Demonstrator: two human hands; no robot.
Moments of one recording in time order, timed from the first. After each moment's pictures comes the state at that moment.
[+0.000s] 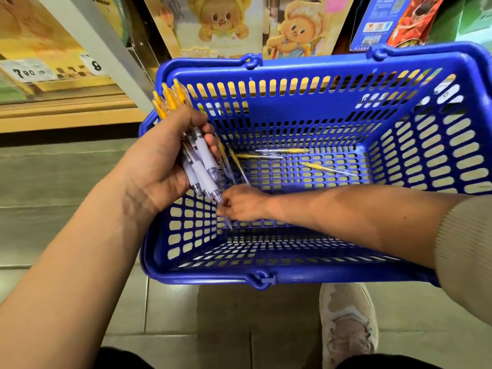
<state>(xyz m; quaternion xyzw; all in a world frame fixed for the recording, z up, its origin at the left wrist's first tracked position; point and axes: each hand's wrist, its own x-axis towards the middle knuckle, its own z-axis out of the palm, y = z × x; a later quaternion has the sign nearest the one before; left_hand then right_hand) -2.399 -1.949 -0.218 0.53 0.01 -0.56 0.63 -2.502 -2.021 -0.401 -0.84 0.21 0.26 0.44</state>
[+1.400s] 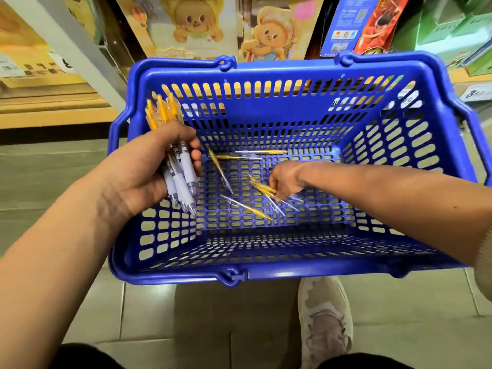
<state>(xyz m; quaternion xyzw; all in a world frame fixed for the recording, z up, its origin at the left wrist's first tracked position) -2.396 -1.946 -0.243 0.59 -0.02 -0.58 0.56 -2.572 -2.138 -0.390 -0.85 0.21 0.44 0.18</state>
